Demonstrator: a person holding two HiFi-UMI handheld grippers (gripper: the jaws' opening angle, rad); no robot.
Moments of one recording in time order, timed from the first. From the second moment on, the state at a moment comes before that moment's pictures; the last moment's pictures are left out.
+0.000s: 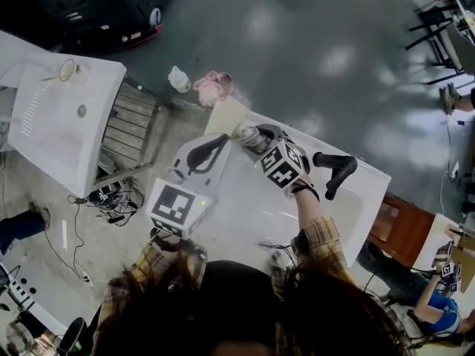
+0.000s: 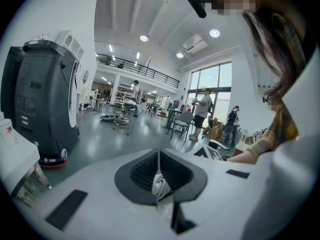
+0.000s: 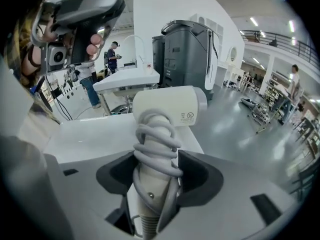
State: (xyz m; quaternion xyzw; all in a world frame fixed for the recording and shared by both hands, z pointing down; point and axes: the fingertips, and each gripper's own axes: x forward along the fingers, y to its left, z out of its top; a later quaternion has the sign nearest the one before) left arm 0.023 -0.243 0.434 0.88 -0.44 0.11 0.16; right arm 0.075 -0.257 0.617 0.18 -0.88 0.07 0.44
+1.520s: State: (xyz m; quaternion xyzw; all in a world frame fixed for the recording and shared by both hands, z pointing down) left arm 0.021 -0.207 0.363 0.89 -0.44 0.06 0.08; right arm 0.072 -0.234 0.496 0.29 -0.90 0.07 0.31
